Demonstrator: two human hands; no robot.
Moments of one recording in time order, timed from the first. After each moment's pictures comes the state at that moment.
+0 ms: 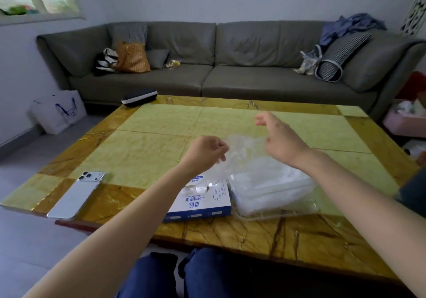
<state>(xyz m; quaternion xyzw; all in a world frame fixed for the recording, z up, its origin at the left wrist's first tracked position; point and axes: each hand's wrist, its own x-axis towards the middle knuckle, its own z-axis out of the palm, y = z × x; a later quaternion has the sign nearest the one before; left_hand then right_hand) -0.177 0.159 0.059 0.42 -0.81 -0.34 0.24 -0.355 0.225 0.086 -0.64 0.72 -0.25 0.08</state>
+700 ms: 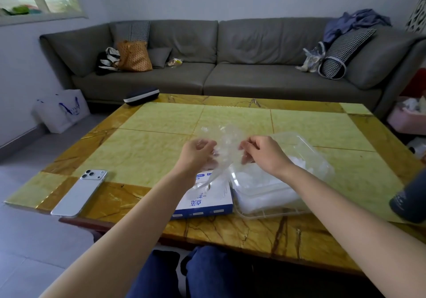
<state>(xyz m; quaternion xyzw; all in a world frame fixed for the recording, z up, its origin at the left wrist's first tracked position) -0.167 0.167 0.054 0.47 -0.57 -0.57 0.36 -0.331 0.219 0.050 -0.56 0.65 -0.42 0.29</state>
